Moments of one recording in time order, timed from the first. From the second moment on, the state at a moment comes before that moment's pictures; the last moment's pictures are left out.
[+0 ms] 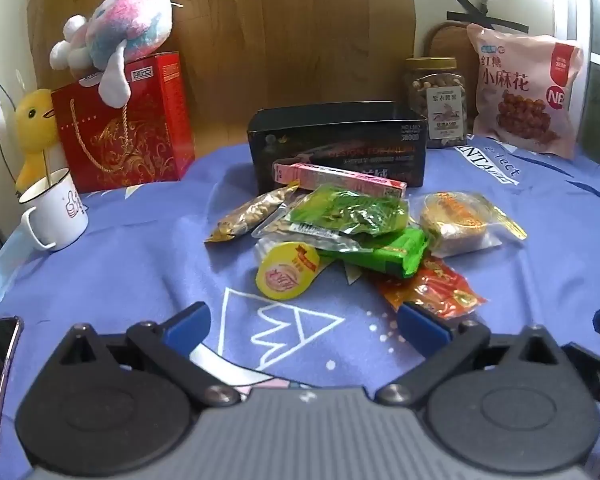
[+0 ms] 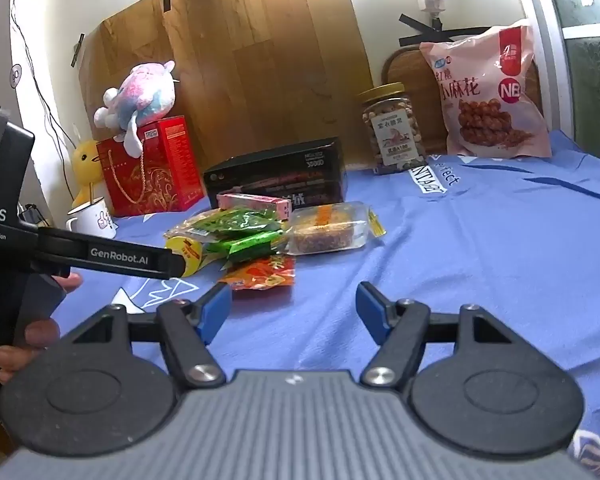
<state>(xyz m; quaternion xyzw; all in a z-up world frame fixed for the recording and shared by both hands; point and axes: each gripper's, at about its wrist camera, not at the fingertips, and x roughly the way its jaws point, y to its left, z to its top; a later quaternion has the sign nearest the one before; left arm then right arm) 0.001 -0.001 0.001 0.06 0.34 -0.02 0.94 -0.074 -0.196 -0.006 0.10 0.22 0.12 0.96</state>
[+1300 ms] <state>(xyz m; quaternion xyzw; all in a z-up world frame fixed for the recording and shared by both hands) 0.154 0.076 0.039 -0.10 0.37 -0.19 0.90 0.109 -0.205 0.019 0.20 0.32 0.24 0.89</state>
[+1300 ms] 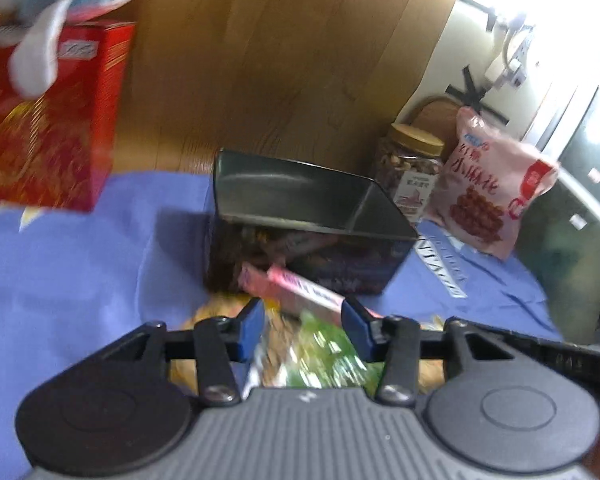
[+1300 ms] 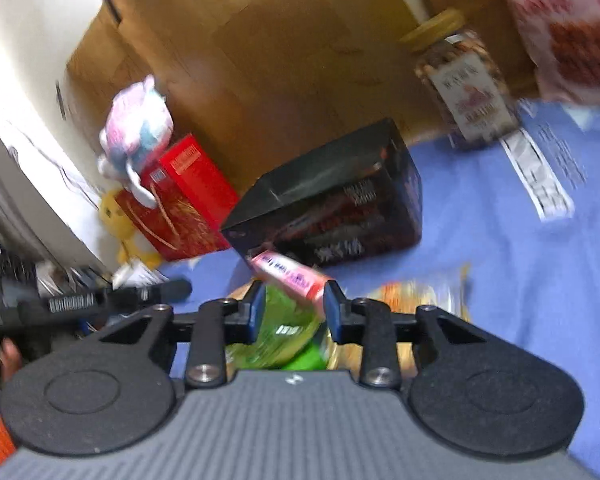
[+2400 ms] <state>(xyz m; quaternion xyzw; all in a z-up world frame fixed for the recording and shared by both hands) 0.232 0.065 0.056 -0.14 0.32 -0.20 0.92 0.195 -0.180 0.049 0.07 0.22 0.24 0.94</state>
